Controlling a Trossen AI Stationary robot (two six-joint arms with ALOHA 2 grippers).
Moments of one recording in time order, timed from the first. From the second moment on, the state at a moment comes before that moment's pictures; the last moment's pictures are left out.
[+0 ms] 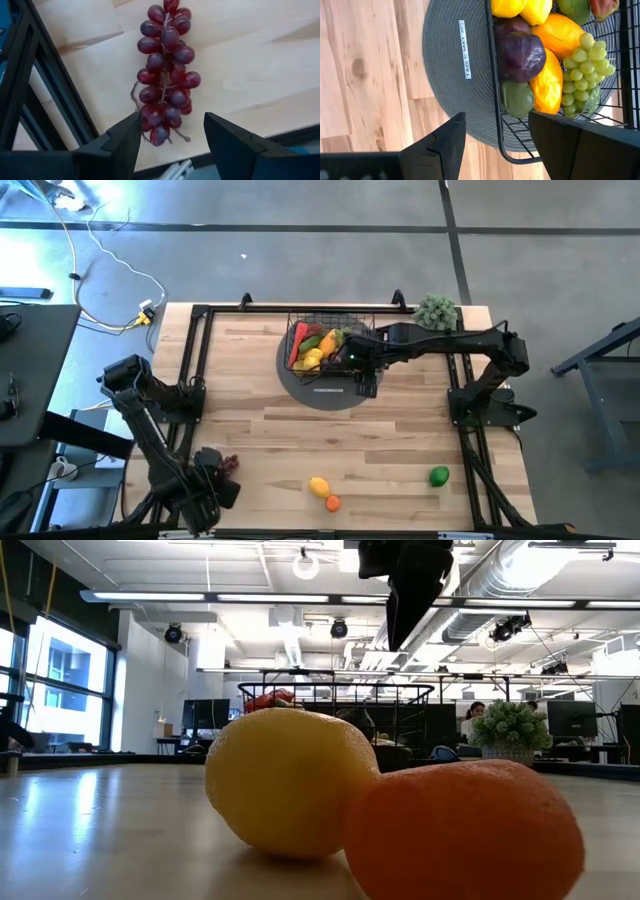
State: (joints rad) left arm -0.92 1.66 1.27 -1.20 -0.03 -2.28; right arm -0.09 1.67 1.55 -1.11 0.14 -0.02
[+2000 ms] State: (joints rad) left arm -0.80 1.92 1.27 -1.07 0.02 -1.96; right arm -0.09 1.67 1.55 -1.13 0.14 0.03
